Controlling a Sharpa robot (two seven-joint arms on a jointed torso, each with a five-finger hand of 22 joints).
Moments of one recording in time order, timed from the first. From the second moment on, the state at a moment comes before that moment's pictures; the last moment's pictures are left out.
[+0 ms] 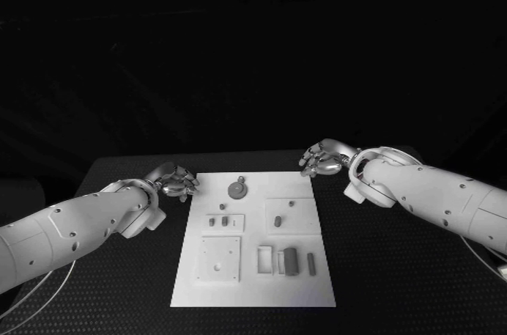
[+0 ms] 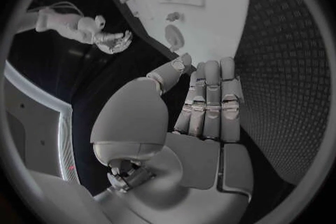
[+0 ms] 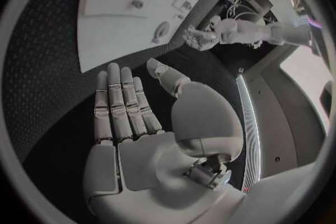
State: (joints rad) left arm 1.20 -0.74 -0.13 1.10 -0.74 -0.31 0.08; left_hand 1.19 -0.11 0.61 -0.28 0.05 0.91 0.17 0.29 0.50 1.20 0.10 0.08 0.34 1.04 0.00 0.78 0.73 0.05 1.14 -0.10 0.22 1.31; right arm 1.22 -0.66 0.00 1.09 -1.09 -0.13 0.07; right_hand 1.13 -0.07 0.55 -0.28 0.19 0.75 0.20 0.38 0.39 1.00 0.14 0.40 0.11 0.96 0.10 0.50 0.54 0.24 0.74 0.23 0.25 1.24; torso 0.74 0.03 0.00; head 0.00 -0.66
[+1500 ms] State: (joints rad) left arm 1.24 -0.82 -0.13 1.30 -0.30 -0.25 0.18; left_hand 1.14 -0.10 0.54 -0.29 0.05 0.89 0.17 0.30 0.50 1.18 0.12 0.07 0.34 0.98 0.05 0.62 0.68 0.05 1.06 -0.05 0.09 1.24; right arm 1.16 -0.60 -0.11 1.19 -1.67 -0.29 -0.04; right_hand 1.16 -0.08 0.57 -0.29 0.19 0.88 0.16 0.40 0.41 1.12 0.13 0.24 0.10 1.08 0.04 0.46 0.70 0.24 0.88 0.18 0.23 1.28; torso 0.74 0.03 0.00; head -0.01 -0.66
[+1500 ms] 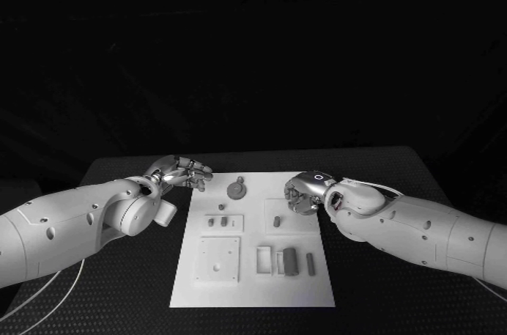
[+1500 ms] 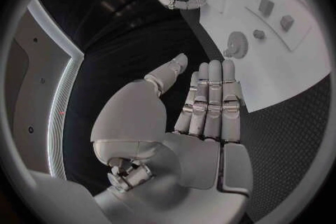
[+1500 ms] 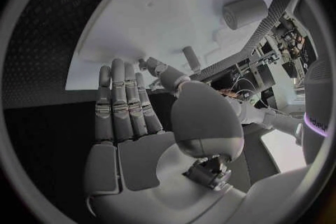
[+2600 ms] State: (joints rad) left arm 1.24 -0.83 -0.13 1.30 -0.30 -0.25 0.17; left_hand 1.13 -0.11 0.54 -0.29 0.05 0.87 0.18 0.30 0.50 1.18 0.12 0.07 0.34 0.98 0.05 0.61 0.68 0.04 1.06 -0.05 0.09 1.24; right arm 1.13 -0.61 -0.12 1.23 -1.78 -0.38 -0.10; right_hand 1.18 -0.07 0.70 -0.27 0.19 0.97 0.13 0.38 0.38 1.18 0.13 0.12 0.11 1.00 0.10 0.32 0.71 0.23 0.80 0.21 0.12 1.31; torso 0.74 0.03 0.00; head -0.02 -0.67
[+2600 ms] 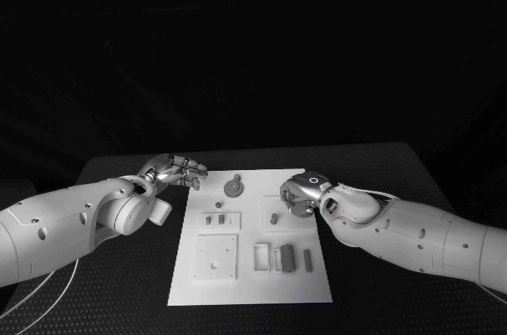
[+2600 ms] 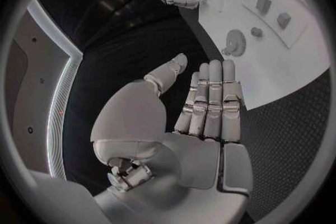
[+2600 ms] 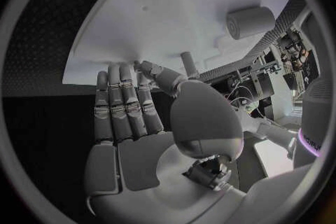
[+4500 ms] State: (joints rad) left arm 1.24 -0.83 -0.13 1.29 -0.30 -0.23 0.15; left_hand 1.13 -0.11 0.53 -0.28 0.05 0.86 0.18 0.30 0.49 1.16 0.12 0.07 0.34 0.98 0.05 0.61 0.69 0.05 1.06 -0.05 0.08 1.24; right arm 1.11 -0.60 -0.14 1.21 -1.76 -0.47 -0.10; right_hand 1.26 -0.16 0.67 -0.29 0.19 0.92 0.15 0.36 0.40 1.08 0.12 0.15 0.70 0.94 0.10 0.41 1.12 0.24 0.74 0.20 0.29 1.31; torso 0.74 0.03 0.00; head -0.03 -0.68
